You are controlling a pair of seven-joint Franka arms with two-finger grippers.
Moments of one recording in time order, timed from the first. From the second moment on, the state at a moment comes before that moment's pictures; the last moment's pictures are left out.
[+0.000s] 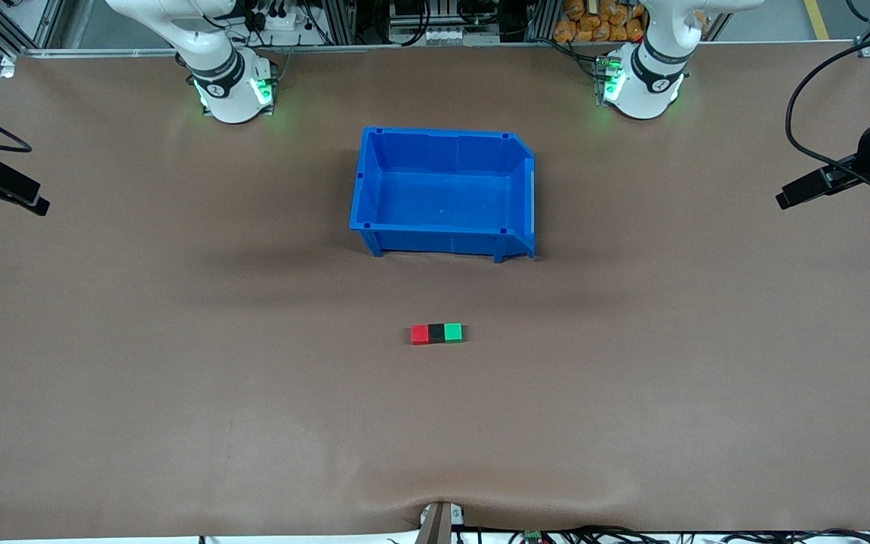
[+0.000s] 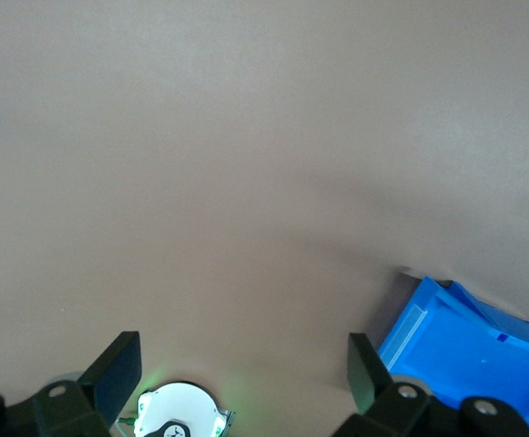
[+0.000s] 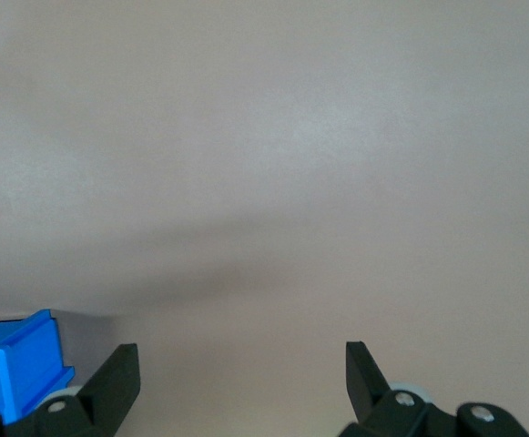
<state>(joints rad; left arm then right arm) -0.09 0.07 0.05 -1.45 0.01 1.40 -0.37 -0.01 0.02 -0.06 -1.50 0.01 1.51 0.06</state>
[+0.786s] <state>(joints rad) -0.09 0.00 0.05 -1.49 0.01 1.40 -0.31 -0.01 0.02 -0.06 -1.50 0.01 1.51 0.06</state>
